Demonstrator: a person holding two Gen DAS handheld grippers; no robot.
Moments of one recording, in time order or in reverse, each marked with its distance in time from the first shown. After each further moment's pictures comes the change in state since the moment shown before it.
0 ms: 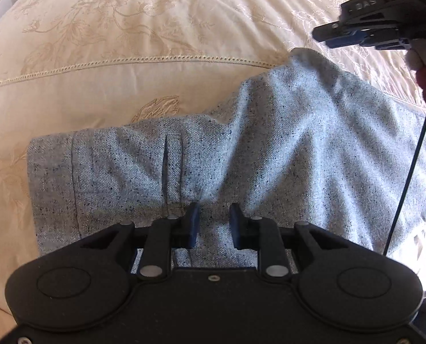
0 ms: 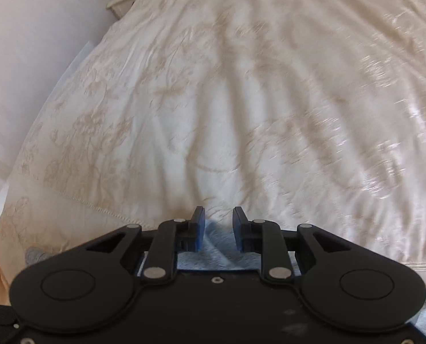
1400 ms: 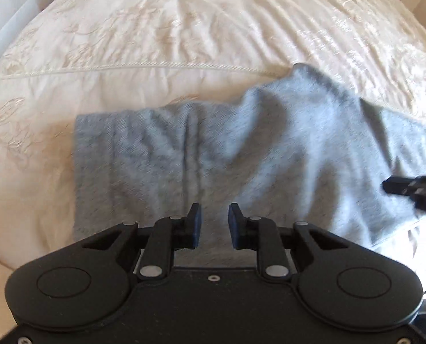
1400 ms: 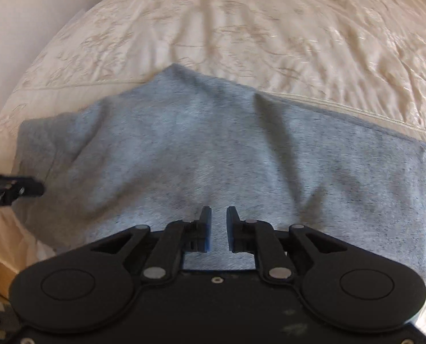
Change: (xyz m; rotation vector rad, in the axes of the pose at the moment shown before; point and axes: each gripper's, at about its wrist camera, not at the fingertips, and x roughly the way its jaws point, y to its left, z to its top) left arm -0.034 -0.004 -0.027 -0.061 -0.084 0.001; right arm -0.081 0.021 -0.172 -0.233 0.177 -0.082
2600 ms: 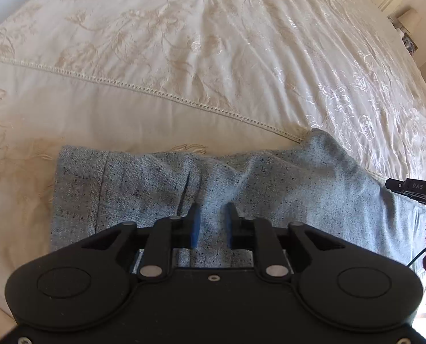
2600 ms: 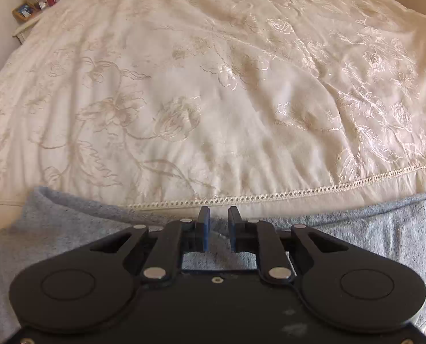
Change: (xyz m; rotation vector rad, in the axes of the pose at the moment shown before) left arm 0.025 0.029 0.044 -0.191 -0.054 -0.080; right arm 0.009 -0.121 0.076 0.335 -0.135 -0.235
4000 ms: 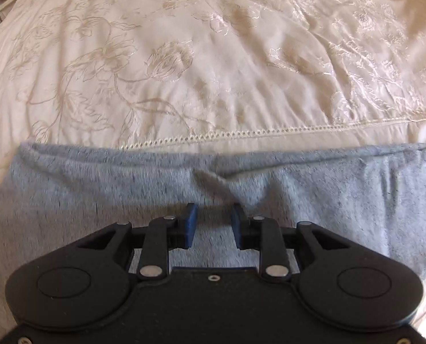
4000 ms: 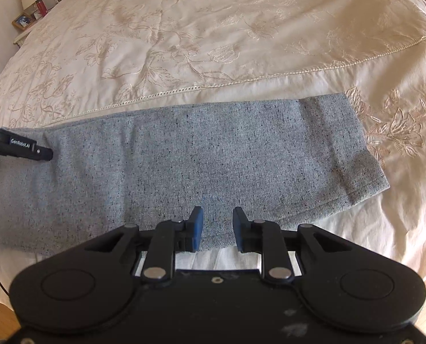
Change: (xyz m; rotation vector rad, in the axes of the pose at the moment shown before) left arm 0.145 -0.326 -0.021 0.350 0.098 0.175; right arm -0.087 -0.283 -0.101 0.046 0.019 -0.022
